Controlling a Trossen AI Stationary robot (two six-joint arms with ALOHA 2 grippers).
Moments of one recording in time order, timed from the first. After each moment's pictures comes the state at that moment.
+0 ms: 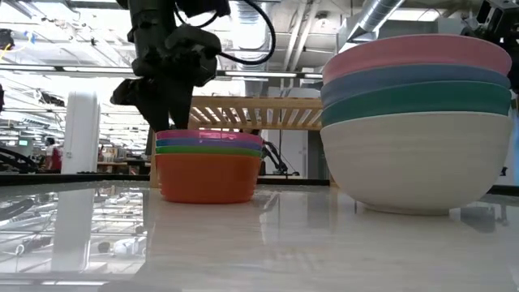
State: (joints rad) left arm -0.06 1.60 1.12 -0.78 0.02 -0.94; right arm 0.17 0.03 0.02 0.04 0.37 0.73
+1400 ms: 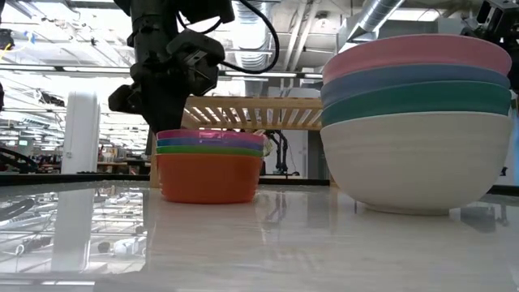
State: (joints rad) left arm -0.08 1.64 1.12 -0.75 0.07 -1.00; right arm 0.17 0.03 0.02 0.04 0.37 0.73
